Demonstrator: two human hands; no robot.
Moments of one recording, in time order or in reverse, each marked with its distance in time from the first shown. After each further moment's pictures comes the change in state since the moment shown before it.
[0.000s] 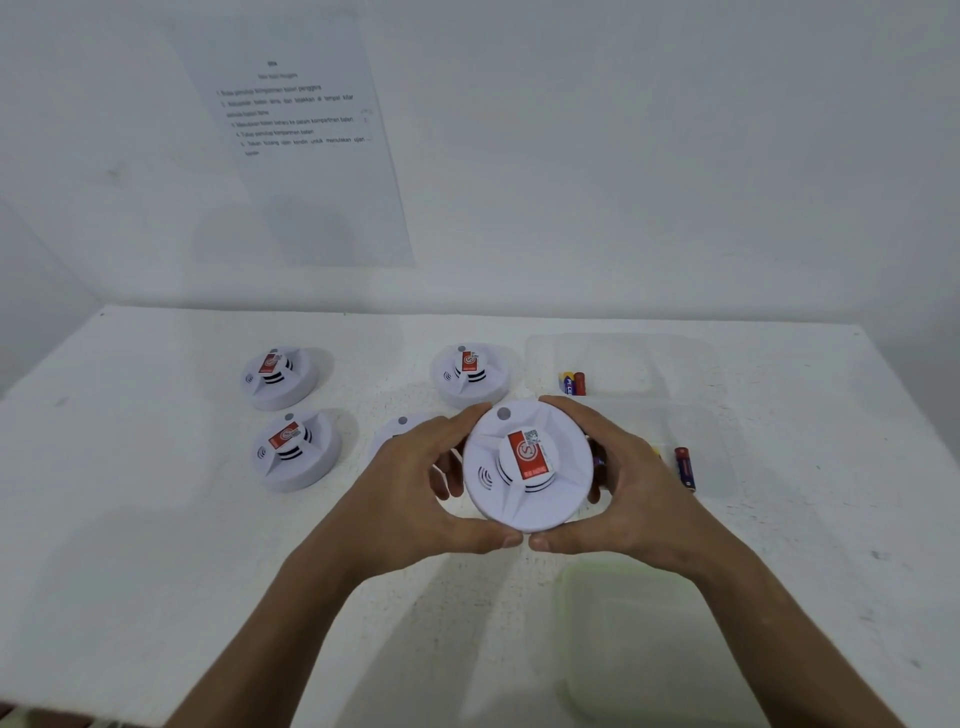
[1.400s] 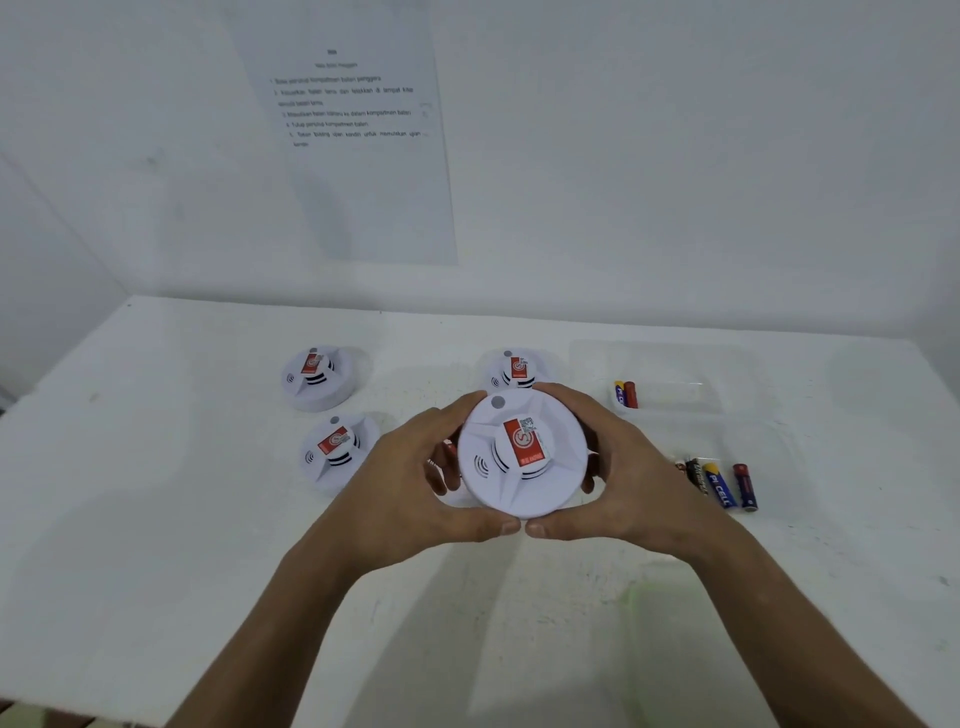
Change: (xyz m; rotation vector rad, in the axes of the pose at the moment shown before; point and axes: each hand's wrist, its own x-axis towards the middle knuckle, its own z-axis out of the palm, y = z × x) left_hand -0.011 -0.022 -0.054 -0.110 0.056 -0.017; right_hand 0.047 -0.034 0.040 0.008 -0.081 0.009
